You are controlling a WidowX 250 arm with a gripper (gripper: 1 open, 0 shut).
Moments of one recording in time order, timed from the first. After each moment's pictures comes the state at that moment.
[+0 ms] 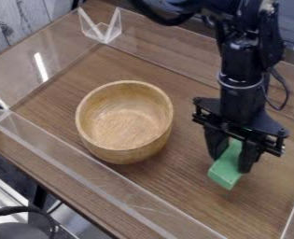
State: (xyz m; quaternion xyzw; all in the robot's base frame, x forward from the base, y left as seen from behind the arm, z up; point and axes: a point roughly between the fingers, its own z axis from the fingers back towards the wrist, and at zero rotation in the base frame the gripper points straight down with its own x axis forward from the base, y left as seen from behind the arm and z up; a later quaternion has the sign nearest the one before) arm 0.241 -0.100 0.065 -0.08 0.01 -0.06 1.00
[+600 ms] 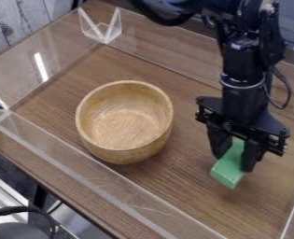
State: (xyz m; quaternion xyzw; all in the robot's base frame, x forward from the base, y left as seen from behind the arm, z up) arm 0.243 -0.102 0.065 -0.08 0.00 -0.07 0.99
